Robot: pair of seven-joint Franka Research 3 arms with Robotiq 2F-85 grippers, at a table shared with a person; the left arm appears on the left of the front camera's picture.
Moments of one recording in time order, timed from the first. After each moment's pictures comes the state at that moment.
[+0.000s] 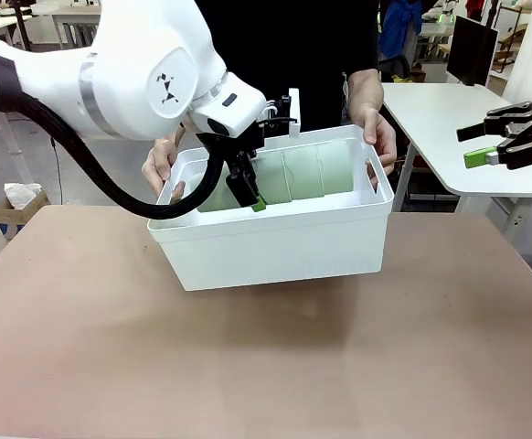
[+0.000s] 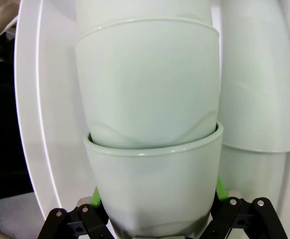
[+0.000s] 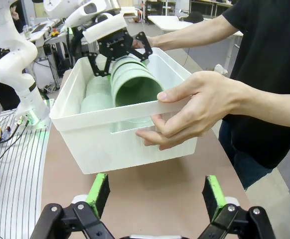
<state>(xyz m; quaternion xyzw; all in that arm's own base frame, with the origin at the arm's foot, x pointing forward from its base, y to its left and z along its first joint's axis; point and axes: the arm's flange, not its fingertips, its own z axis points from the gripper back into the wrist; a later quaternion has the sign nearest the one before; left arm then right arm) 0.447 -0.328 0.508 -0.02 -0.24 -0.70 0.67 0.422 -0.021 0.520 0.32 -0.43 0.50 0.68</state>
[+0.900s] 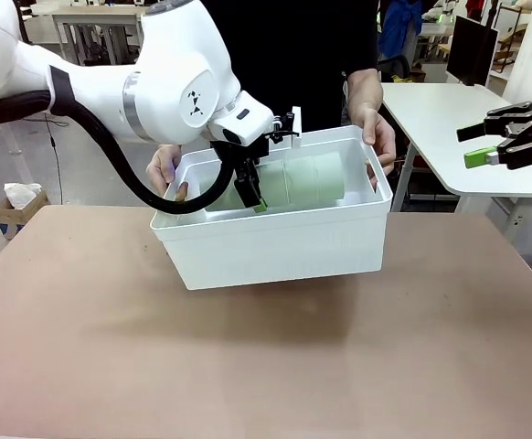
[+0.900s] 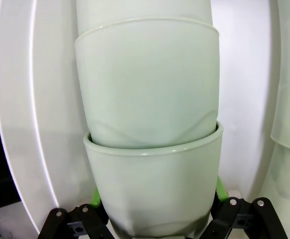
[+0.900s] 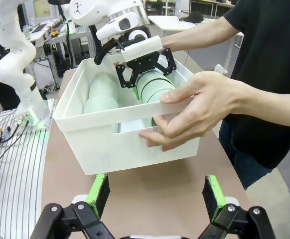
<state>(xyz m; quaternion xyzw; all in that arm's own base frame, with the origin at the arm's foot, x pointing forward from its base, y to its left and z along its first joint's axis) 0.506 -0.336 0.471 -0.02 -0.22 -0.70 0.68 0.422 -0.021 0.520 0.32 -0.43 0.50 0.68</state>
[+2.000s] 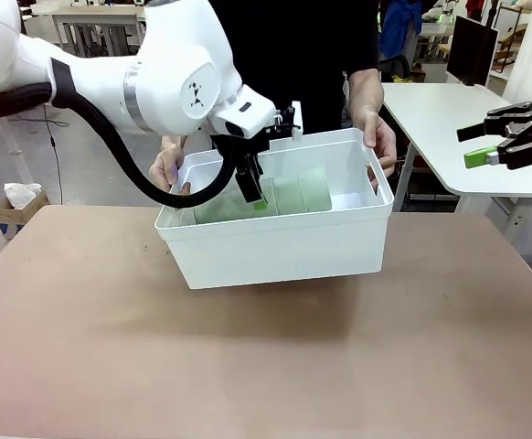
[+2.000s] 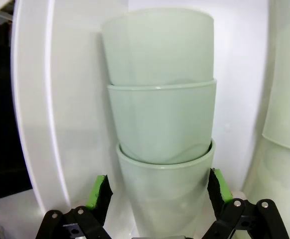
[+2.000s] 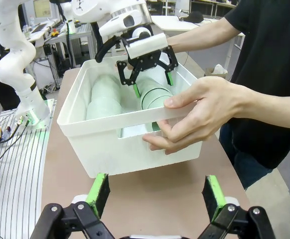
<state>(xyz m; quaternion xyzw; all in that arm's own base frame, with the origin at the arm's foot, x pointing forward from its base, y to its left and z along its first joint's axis) 0.510 -0.335 0.485 -0.03 -0.21 -0.68 0.70 0.422 -0.021 0.520 0.32 -0.43 0.50 0.68</state>
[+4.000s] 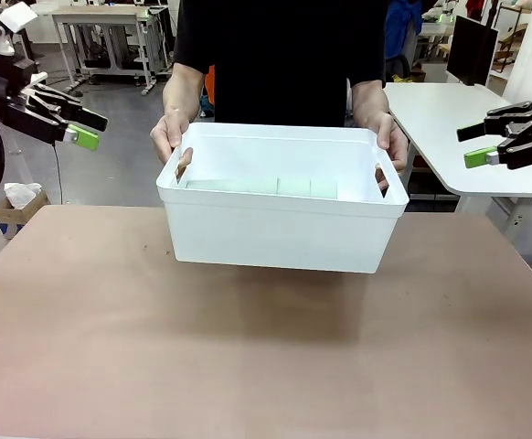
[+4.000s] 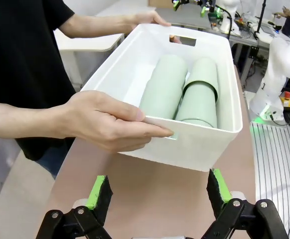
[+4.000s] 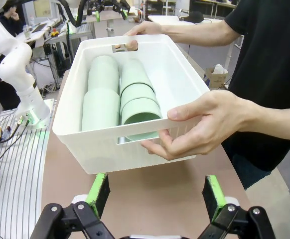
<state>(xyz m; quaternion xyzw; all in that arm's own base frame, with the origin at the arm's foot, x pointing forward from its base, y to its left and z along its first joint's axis) 0.437 -0.011 0.549 -0.33 -0.39 -0.53 0.67 0.422 -0.021 0.520 0.32 -0.43 0.50 0.68</state>
